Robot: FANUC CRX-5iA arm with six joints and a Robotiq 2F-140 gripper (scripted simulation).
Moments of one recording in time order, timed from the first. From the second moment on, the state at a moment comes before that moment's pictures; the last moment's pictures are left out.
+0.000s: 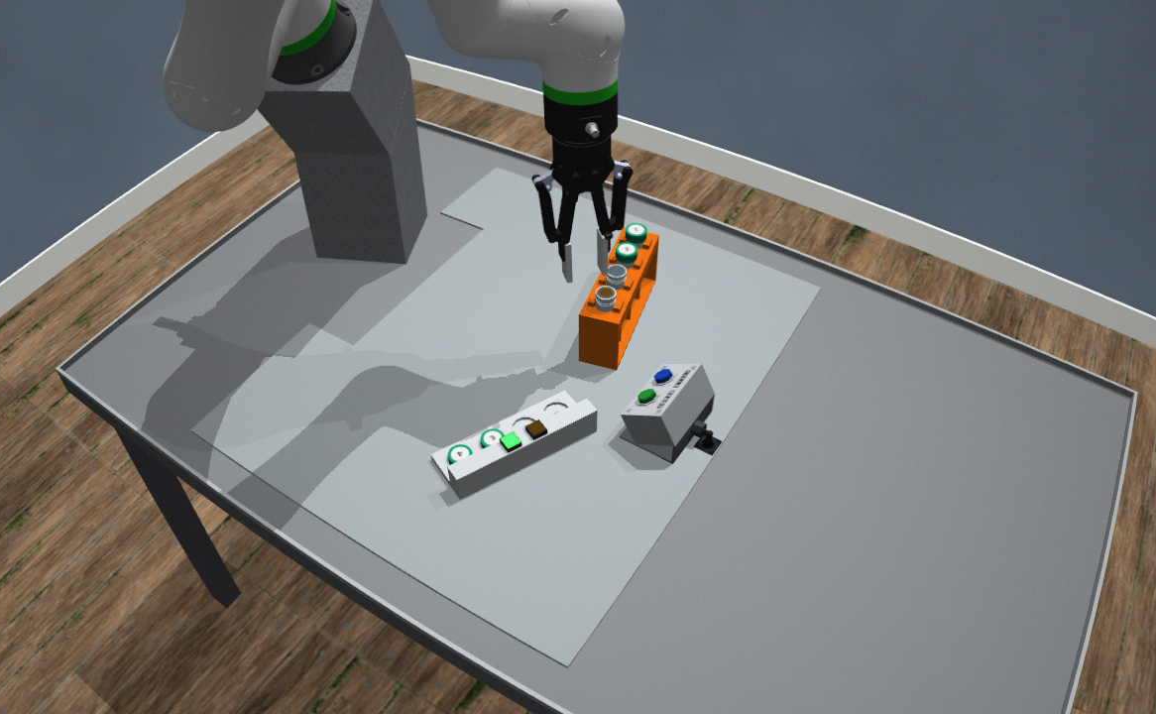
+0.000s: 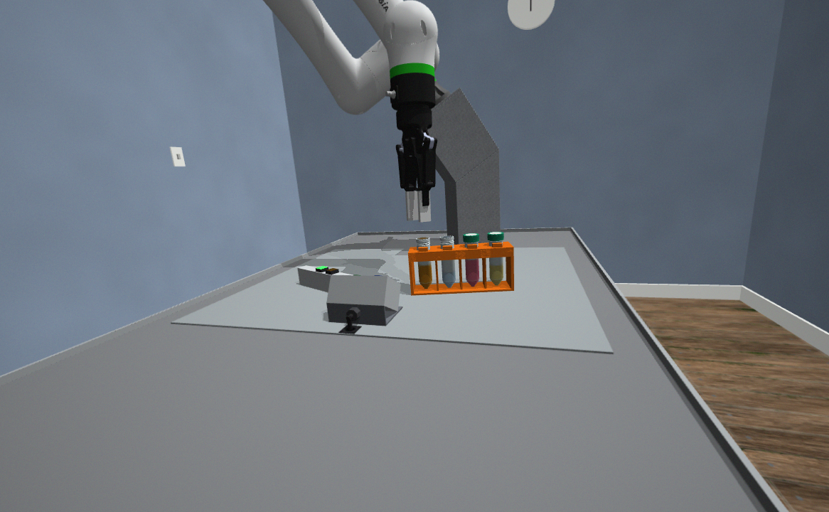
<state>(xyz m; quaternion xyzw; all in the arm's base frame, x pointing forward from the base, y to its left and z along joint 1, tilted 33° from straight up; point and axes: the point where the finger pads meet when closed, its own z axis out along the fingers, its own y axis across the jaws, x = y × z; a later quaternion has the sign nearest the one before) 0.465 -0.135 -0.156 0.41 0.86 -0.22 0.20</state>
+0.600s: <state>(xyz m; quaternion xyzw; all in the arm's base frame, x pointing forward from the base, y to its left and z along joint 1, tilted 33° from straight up) 0.442 -0.216 -0.109 0.28 0.92 -0.24 0.15</state>
